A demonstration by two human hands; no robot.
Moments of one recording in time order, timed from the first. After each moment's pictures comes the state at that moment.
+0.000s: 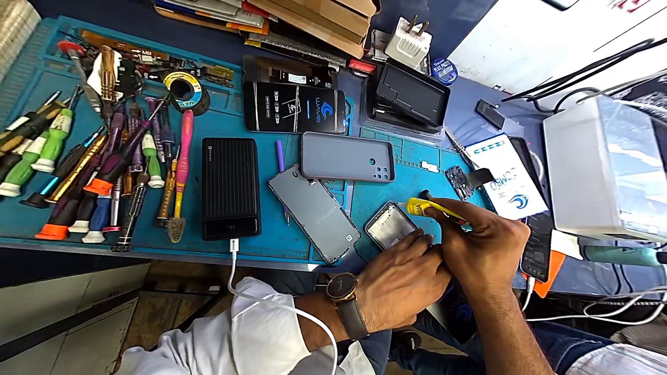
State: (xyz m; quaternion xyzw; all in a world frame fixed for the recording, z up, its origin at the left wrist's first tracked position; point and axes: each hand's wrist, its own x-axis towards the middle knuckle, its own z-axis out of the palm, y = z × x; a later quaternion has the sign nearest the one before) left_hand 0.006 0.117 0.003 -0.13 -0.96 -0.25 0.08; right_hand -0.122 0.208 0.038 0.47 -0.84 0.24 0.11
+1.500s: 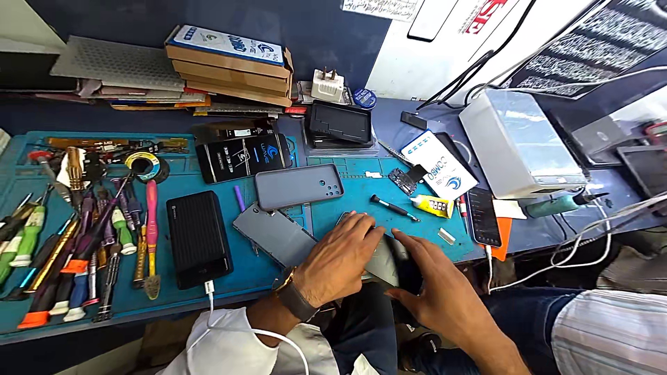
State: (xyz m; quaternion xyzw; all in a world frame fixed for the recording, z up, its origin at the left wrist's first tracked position) left_hand 0.004 0.070 0.004 -0.09 -0.97 -0.24 0.05; right_hand -0.072 0.286 0.036 0.44 -0.89 0.14 -0.04
